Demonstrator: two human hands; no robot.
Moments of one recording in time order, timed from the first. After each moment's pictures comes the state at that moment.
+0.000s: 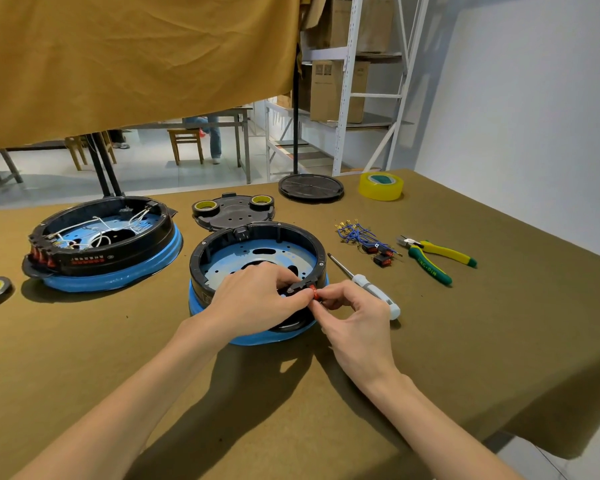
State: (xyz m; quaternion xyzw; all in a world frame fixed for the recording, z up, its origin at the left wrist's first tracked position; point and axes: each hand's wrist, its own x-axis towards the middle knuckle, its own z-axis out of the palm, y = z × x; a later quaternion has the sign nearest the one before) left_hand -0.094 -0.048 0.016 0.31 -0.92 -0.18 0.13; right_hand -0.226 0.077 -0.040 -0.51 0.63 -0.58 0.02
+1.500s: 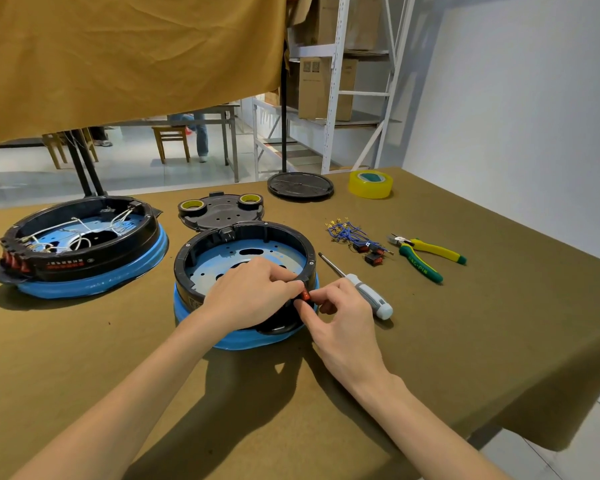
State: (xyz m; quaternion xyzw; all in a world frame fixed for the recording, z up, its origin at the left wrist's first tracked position) left_hand -0.108 -0.061 0.015 0.32 -0.90 -0.27 0.13; right_hand -0.222 0.072 -0.038 -0.50 0.71 -0.50 0.01
